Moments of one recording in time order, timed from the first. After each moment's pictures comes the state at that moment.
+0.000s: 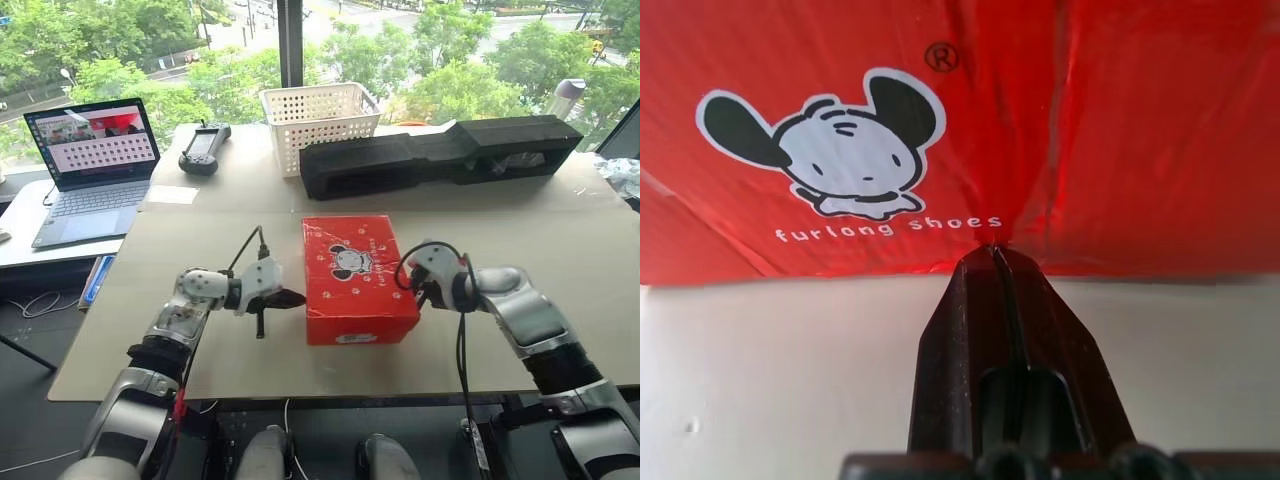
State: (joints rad) left arm -0.62 0.41 -0.23 0.50 -0.04 -0.11 -1.23; right arm -0.53 -0.73 0.21 0.07 0.09 0.59 0.88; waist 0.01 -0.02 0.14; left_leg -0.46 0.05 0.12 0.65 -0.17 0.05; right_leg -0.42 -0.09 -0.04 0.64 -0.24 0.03
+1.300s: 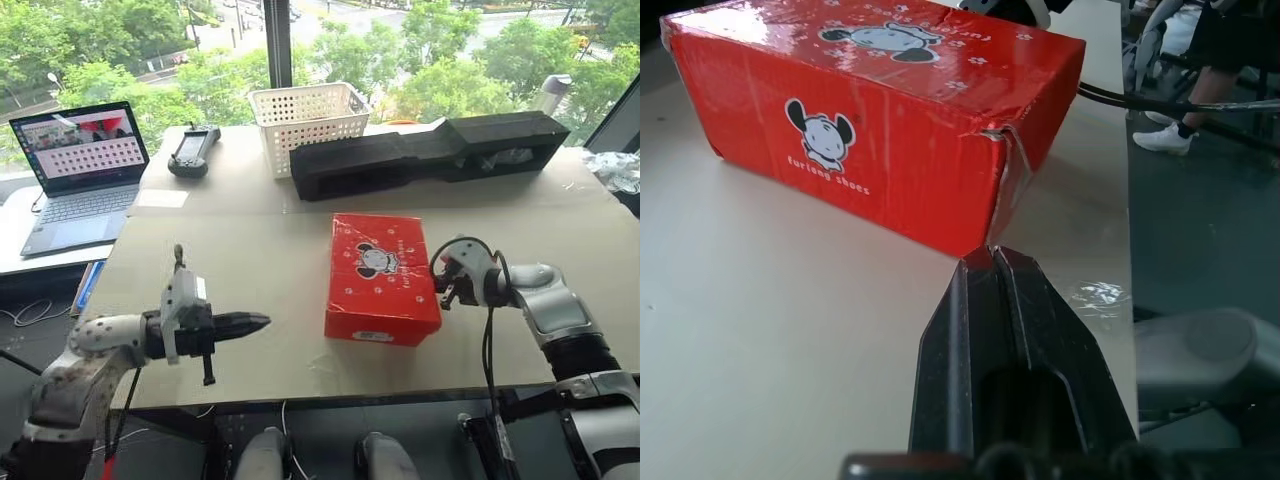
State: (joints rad) left arm 0.05 0.71 0.19 -0.48 -0.61 0.53 -1.09; right arm -0.59 -0.70 0.15 0.38 0.06 0.37 1.02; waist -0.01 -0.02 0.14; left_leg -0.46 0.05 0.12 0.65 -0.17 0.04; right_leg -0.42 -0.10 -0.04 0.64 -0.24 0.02
